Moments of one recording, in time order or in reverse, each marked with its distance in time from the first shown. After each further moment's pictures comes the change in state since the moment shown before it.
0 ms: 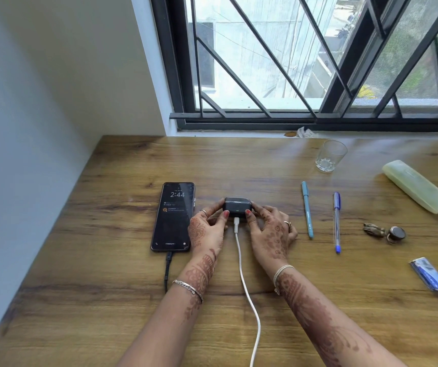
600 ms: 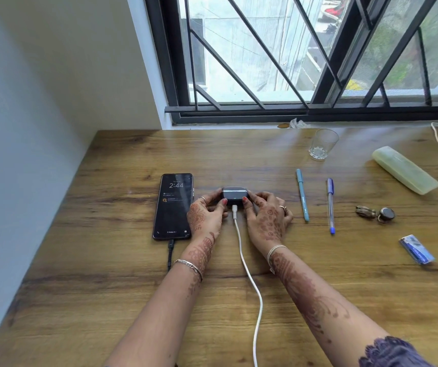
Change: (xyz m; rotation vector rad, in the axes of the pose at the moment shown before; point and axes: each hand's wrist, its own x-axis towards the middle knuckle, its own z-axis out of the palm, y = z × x) left_hand 0.008 -0.001 -0.002 0.026 -0.016 0.001; right_hand 0.002 -0.001 0.006 -0.132 0.048 -0.035
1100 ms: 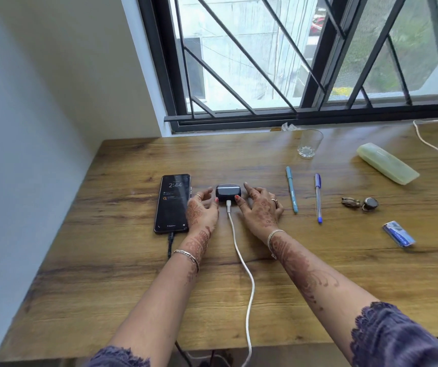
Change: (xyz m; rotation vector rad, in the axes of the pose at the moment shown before) left_hand -0.012 0.006 -0.007 0.234 0.029 0.026; right_hand 0.001 0.007 -0.010 -0.009 -0.164 -0.037
